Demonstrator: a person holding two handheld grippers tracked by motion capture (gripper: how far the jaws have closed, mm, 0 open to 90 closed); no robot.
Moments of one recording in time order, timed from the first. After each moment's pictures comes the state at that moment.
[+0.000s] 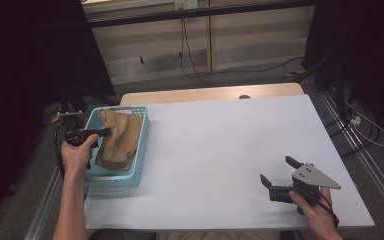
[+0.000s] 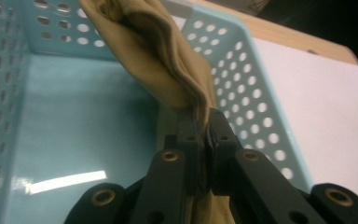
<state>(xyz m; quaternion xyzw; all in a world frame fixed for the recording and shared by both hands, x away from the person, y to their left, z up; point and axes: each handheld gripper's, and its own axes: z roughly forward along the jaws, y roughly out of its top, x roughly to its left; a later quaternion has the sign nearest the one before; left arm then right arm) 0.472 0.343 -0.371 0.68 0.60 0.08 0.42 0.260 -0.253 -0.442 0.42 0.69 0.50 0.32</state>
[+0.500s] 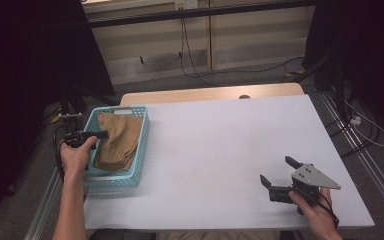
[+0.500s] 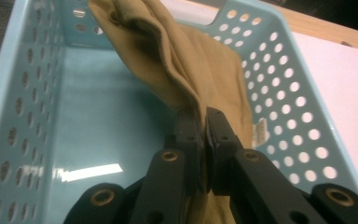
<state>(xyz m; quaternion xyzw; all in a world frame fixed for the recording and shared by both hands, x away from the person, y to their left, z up) 0.474 0.353 -0.380 0.68 0.62 0.10 0.38 0.259 -0.253 -0.441 0.42 0.69 0.50 0.33</state>
